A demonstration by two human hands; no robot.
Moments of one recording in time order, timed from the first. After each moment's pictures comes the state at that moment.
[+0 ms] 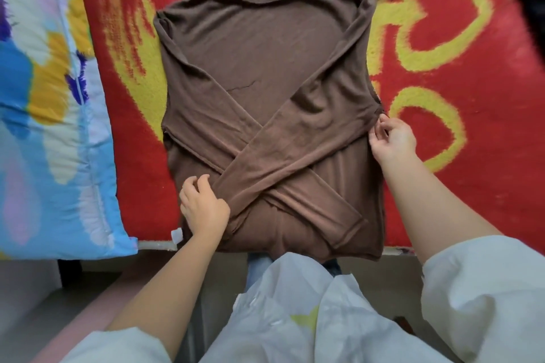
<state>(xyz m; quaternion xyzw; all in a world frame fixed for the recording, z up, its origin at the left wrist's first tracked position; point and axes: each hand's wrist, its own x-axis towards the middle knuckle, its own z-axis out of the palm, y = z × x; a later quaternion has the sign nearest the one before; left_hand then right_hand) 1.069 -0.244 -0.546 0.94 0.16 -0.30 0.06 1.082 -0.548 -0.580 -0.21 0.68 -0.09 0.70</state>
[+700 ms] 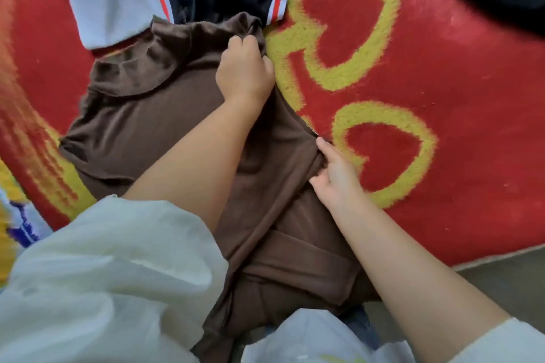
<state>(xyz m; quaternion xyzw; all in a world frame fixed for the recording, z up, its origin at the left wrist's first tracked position) 1.260 -0.545 -0.596 0.95 -0.23 -0.18 0.07 1.092 -0.552 -0.603 -0.06 0.66 -0.05 0.75</state>
